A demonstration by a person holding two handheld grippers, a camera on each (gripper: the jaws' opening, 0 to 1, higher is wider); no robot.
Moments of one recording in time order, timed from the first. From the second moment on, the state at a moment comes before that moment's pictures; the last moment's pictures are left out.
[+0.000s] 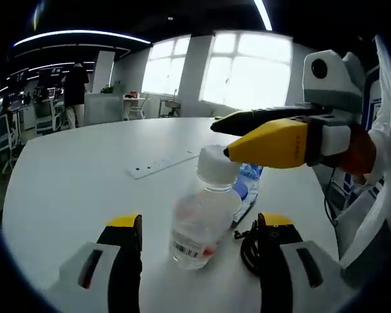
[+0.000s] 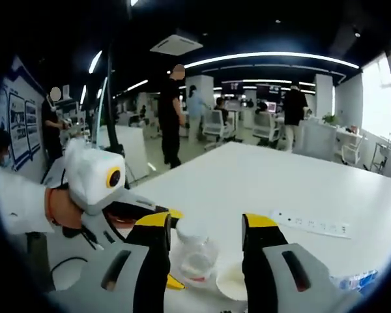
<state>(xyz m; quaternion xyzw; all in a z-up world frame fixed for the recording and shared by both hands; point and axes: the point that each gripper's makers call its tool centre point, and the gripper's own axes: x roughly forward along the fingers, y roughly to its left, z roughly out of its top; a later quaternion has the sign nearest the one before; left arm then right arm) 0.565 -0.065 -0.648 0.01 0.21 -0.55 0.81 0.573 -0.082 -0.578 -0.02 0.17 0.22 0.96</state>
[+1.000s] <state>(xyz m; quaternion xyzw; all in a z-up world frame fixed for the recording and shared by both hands) 0.522 -0.047 -0.583 0.00 0.20 -0.47 0.86 0.524 -0.178 -0.555 -0.02 0.16 0.18 0.97</state>
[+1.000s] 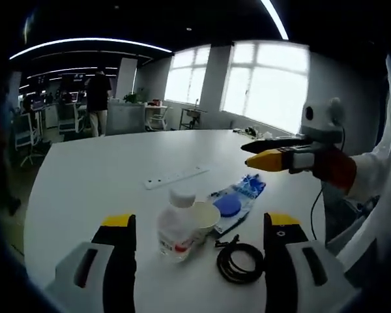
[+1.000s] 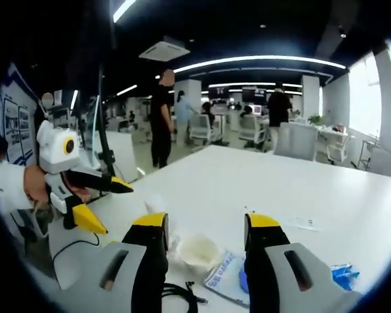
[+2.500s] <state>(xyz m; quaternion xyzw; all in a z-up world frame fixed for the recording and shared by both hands) 0.437 -0.070 -0.677 -0.03 0.33 -0.43 0.84 0.433 -0.192 -0.689 0.00 0.34 0.17 0.92</state>
